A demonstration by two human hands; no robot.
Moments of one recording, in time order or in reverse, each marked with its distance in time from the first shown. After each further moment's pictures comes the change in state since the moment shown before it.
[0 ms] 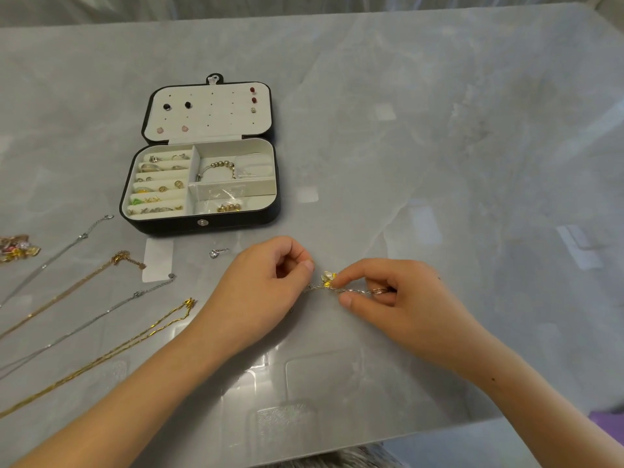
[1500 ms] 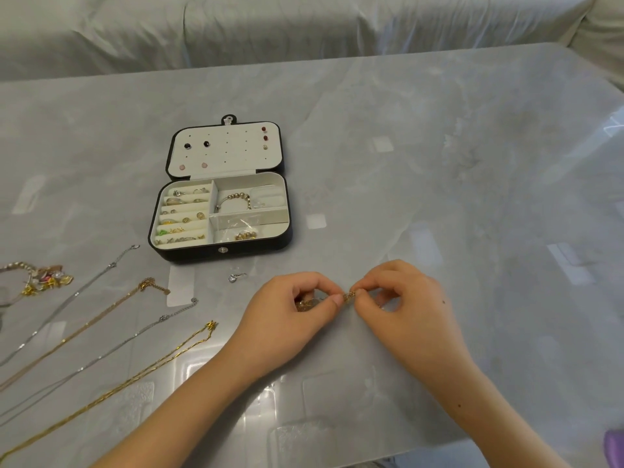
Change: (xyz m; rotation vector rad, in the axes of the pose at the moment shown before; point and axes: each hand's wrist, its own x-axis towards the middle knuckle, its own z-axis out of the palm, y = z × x) left_hand -0.004 -0.007 0.004 -0.109 -0.078 0.092; right_hand 0.001 -0.021 0.017 -0.033 0.333 0.168
